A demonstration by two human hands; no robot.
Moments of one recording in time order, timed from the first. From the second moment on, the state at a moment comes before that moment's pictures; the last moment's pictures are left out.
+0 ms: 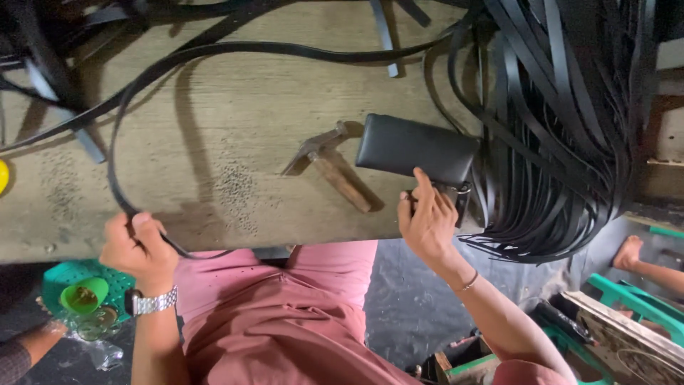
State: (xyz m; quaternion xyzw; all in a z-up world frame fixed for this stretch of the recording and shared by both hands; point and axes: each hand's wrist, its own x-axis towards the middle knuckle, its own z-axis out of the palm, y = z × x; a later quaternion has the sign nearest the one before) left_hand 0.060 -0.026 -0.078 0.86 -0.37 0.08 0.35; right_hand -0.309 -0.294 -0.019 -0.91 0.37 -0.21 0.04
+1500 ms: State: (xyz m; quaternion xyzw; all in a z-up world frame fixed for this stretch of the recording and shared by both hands) left_hand 0.102 -0.021 -0.056 0.67 -0.26 -0.15 0.68; right_hand -0.096 -0.120 -0.019 -0.90 0.02 -0.21 0.37
